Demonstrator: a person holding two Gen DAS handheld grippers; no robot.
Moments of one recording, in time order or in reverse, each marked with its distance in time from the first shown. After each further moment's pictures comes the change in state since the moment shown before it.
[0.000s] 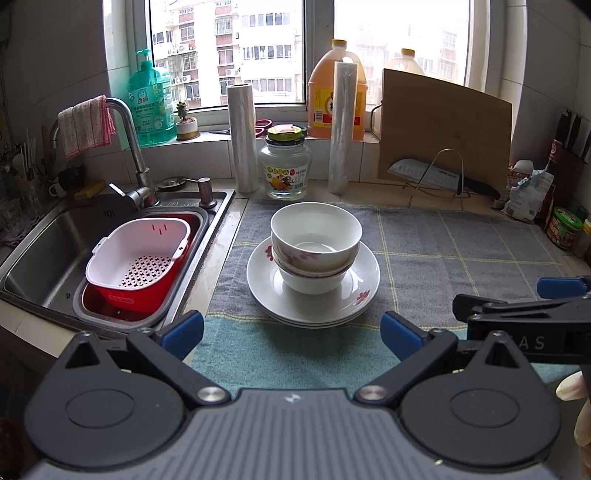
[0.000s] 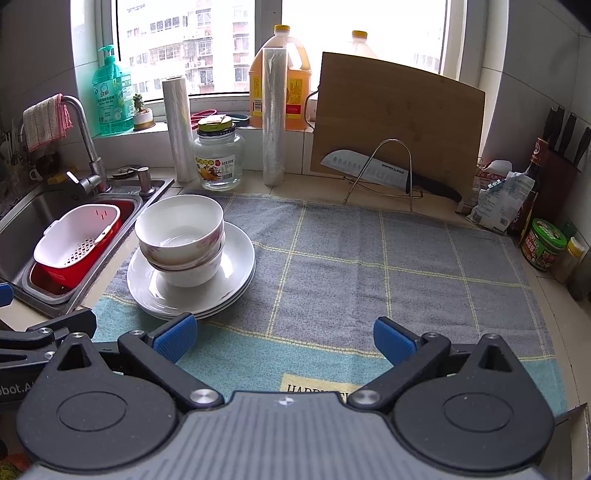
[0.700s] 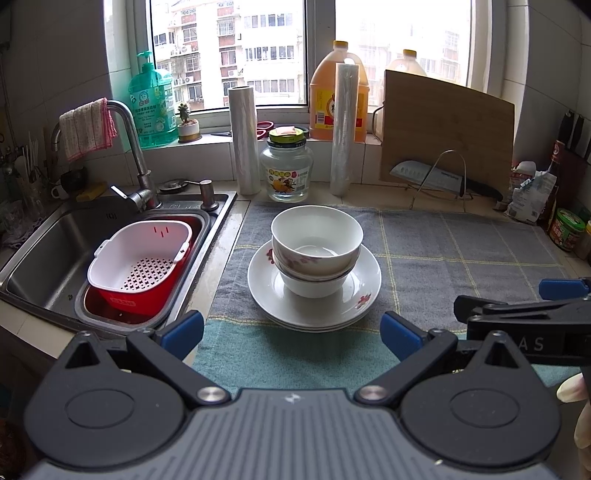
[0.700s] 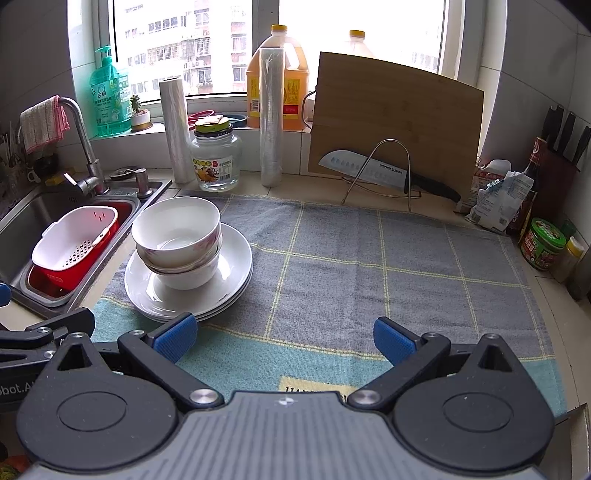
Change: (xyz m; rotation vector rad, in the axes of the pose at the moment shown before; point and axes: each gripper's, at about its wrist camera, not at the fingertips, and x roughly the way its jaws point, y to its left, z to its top) left arm 0.002 -0.001 0.003 0.001 -0.003 0.008; right arm 0.002 -0.002 0.002 0.004 -0.001 -0.004
